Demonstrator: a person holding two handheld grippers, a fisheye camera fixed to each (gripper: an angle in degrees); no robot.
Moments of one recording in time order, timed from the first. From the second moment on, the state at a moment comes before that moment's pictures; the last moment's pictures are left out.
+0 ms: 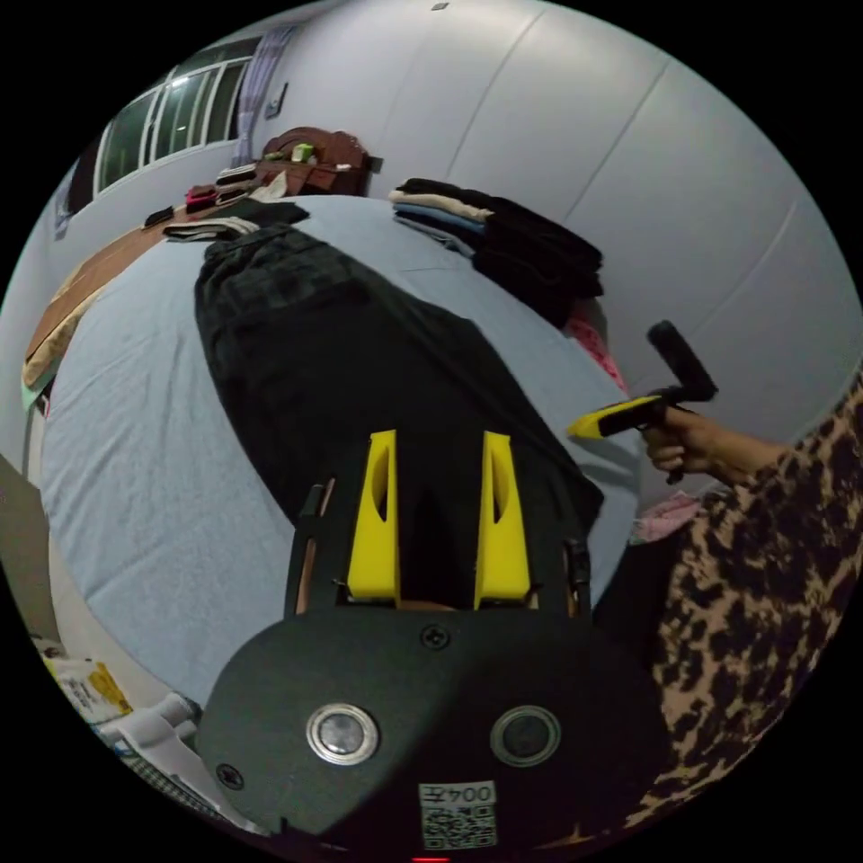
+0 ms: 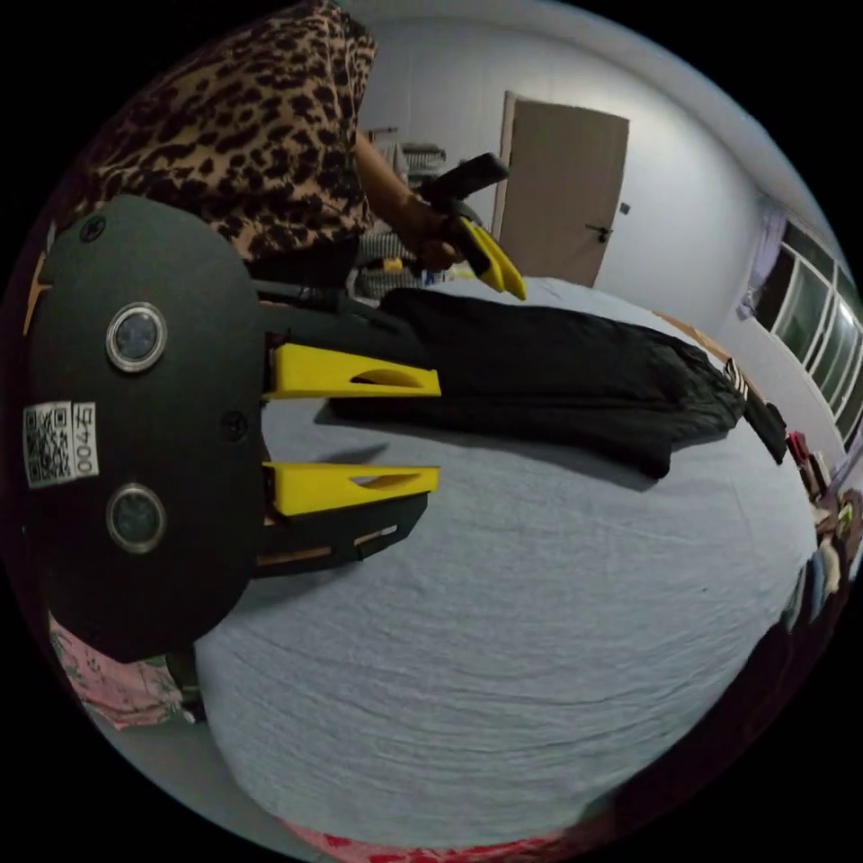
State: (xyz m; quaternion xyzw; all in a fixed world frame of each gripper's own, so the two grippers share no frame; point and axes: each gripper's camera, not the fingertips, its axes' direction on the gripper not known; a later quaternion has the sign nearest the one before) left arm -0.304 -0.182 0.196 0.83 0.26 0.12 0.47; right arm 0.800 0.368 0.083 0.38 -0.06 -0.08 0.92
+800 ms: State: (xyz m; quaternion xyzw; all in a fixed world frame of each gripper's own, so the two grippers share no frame) left arm -0.149 -0.183 0.188 0.81 0.06 0.16 0.55; right arm 0.798 0.369 0.068 0.26 -0.26 -0.13 0.92
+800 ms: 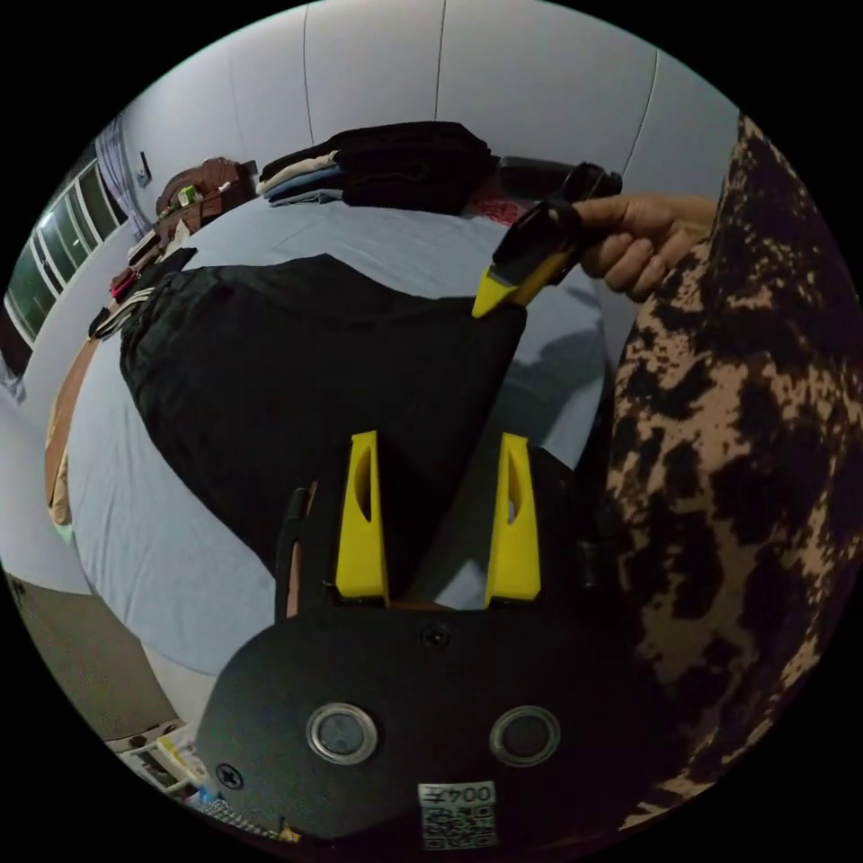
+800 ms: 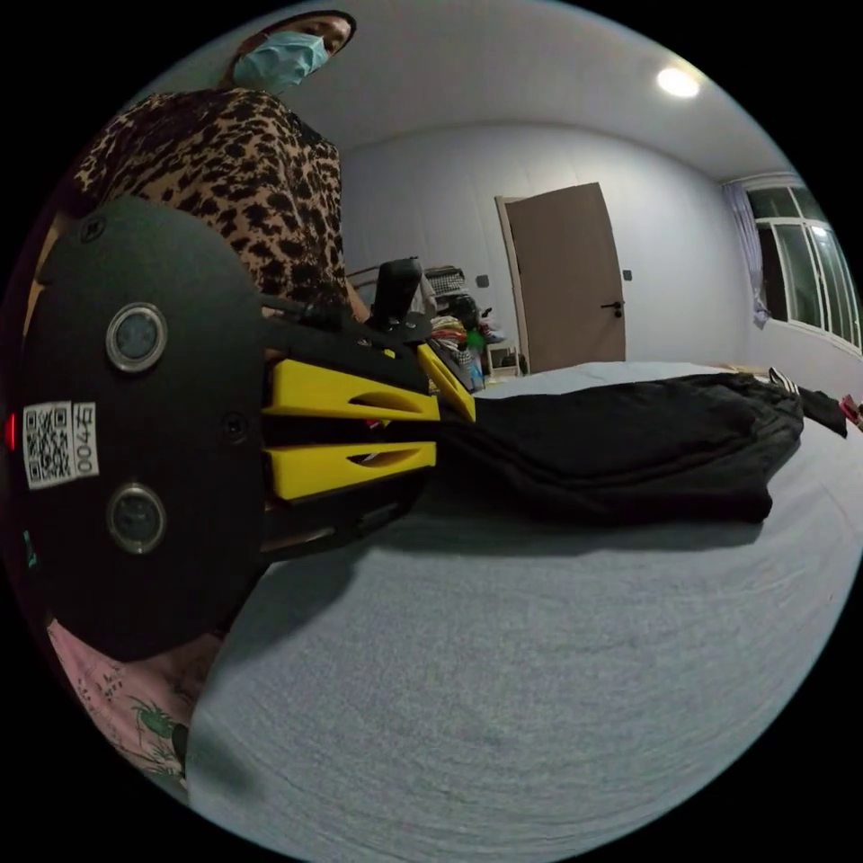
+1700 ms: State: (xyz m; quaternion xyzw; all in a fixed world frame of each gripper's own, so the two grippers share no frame) left arm -0.273 -0.183 0.106 0.72 0.26 0.24 0.60; right arm 0.411 0.370 0.256 0.28 0.42 -0.41 0.76
